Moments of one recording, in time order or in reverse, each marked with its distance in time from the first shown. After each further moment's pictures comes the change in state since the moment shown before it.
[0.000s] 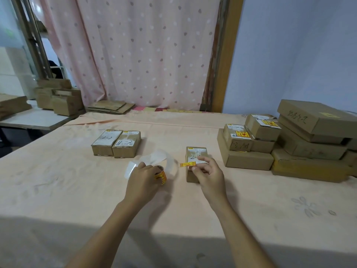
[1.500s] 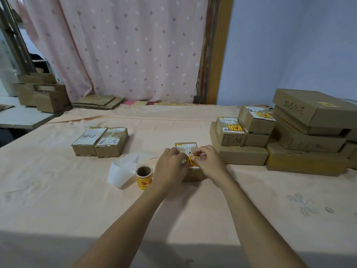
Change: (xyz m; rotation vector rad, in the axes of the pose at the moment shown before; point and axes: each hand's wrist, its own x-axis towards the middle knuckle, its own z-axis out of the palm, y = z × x) left_hand 0.062 0.090 0.069 -0.080 0.027 0.093; right_hand 0.098 0.036 -0.045 -0.586 -0.182 -0.100
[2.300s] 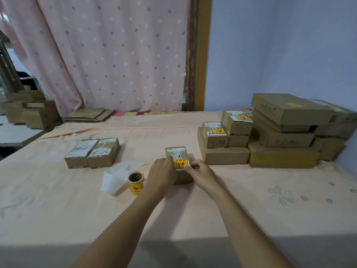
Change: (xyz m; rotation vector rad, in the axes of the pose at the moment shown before) left_hand 0.003 0.025 -0.016 0.242 -0.260 -0.132; right_hand -0.044 0.004 -0.004 0.287 -0.009 0.309
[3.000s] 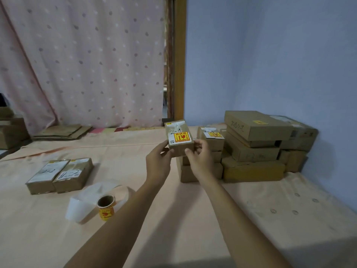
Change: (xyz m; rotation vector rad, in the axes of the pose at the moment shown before) left_hand 0.055 0.082 -0.024 -1.042 0.344 0.005; right_hand 0.016 -0.074 -0.087 0.148 0.398 -0.284
